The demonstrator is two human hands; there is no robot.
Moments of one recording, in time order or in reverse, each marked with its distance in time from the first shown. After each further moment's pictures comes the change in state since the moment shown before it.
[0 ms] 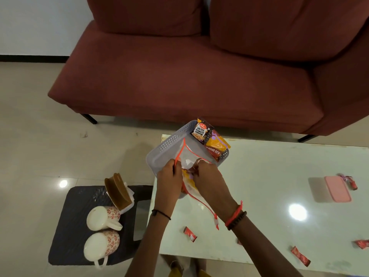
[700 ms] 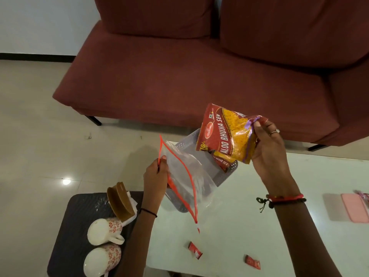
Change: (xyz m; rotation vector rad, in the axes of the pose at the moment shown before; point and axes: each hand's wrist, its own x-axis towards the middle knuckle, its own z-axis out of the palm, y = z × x) left_hand 0.070 -0.016 -0.028 -0.054 -0.004 -0.133; right_hand 0.083 0.025 -0.102 1.396 0.386 0.033
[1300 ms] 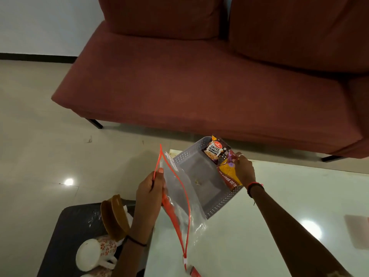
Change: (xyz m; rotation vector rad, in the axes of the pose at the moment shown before) left_hand 0.020 -0.011 -0.002 -0.150 -0.014 -0.037; right_hand 0.128 0.184 -0.062 -1.385 -0.064 0.067
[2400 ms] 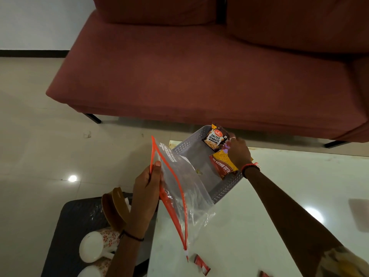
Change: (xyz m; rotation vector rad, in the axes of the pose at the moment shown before) left_hand -0.004 -0.009 -0.005 -0.022 -0.049 0.001; right_hand 0.014 -0.015 0.012 -0.218 -0.021 -0.166
